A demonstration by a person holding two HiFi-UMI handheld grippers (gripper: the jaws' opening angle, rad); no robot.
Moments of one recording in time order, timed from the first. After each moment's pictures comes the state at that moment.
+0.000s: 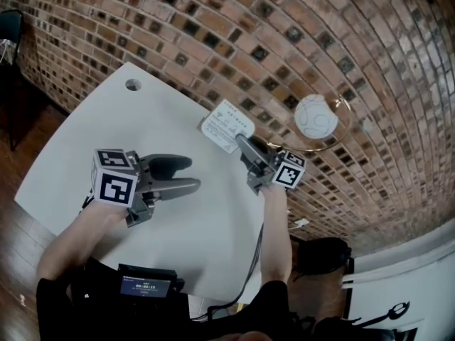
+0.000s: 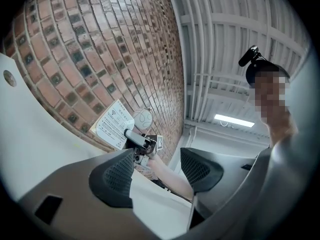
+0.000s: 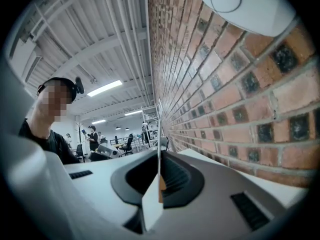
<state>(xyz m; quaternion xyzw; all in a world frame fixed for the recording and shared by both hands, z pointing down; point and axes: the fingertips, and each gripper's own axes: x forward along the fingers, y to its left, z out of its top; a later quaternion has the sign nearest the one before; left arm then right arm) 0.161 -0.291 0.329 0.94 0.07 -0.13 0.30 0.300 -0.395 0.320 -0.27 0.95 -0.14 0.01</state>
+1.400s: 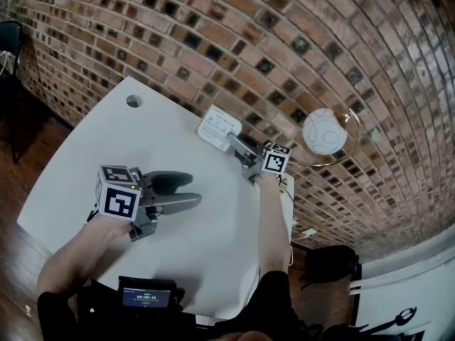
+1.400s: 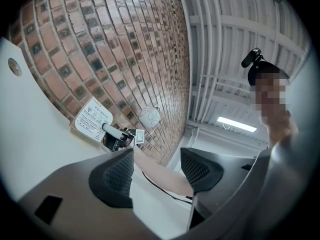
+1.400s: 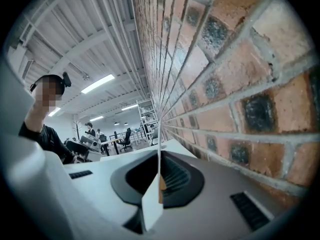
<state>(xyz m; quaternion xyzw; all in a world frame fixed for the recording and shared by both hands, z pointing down) 0.166 -0.320 0.354 0.93 0.07 -0.12 0.33 0.327 -0.508 0.397 -0.26 0.95 -0.18 -0.03</state>
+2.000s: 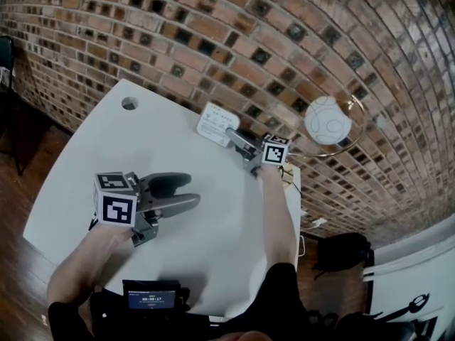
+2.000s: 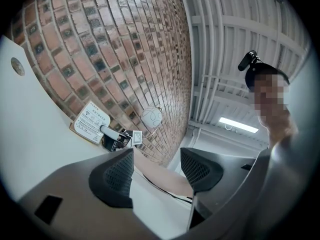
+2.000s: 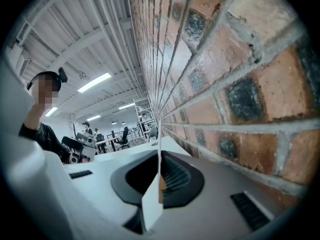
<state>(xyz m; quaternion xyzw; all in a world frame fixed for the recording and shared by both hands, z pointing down) 0.164 -0.322 0.355 0.93 0.06 -0.12 0.34 0.336 -0.524 0.416 -0.27 0.94 -0.18 -0.04</state>
